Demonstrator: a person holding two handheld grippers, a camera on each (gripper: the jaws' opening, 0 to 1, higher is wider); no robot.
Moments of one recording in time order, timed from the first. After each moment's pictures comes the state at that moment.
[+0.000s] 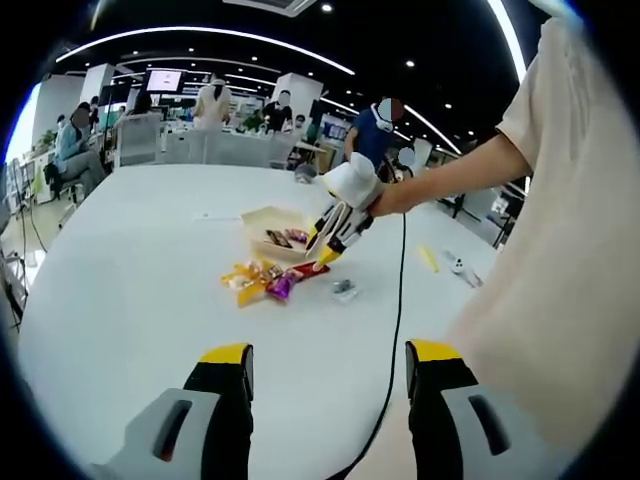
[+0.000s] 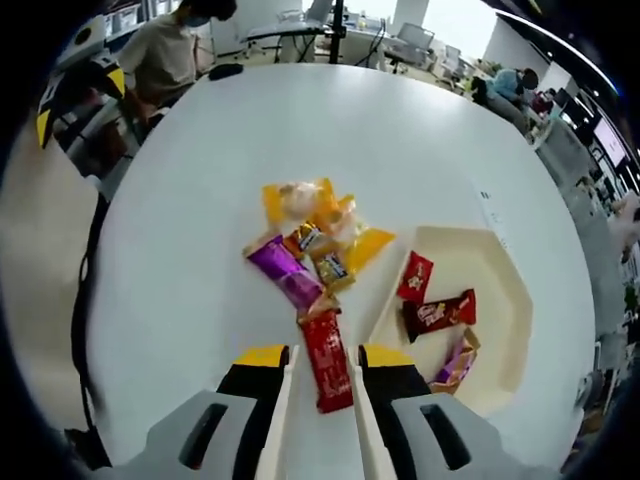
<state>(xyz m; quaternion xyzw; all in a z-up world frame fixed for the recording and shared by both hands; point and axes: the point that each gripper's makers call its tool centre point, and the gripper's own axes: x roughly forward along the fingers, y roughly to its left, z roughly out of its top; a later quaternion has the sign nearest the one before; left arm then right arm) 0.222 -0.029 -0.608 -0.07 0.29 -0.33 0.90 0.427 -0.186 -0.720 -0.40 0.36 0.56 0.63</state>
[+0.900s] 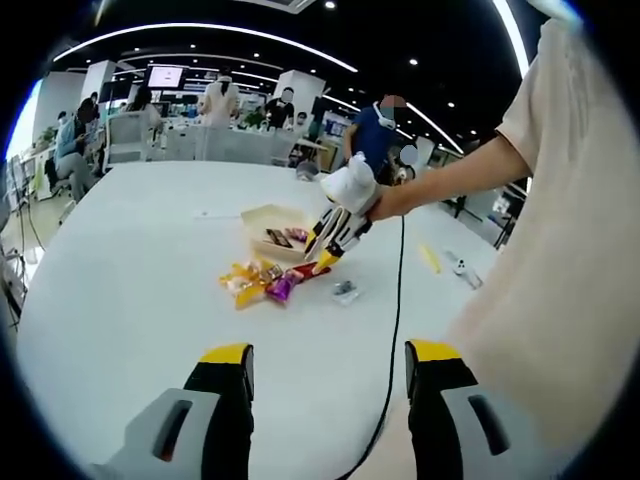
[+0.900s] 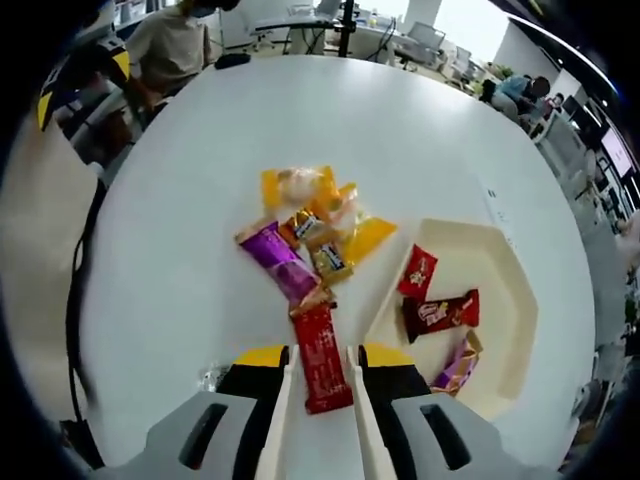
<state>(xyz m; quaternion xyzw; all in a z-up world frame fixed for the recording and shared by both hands) 0.231 -0.036 -0.610 -0.07 0.30 -0.32 0.89 0.433 -0.190 -0.731 -0.41 0.36 0.57 0.61</state>
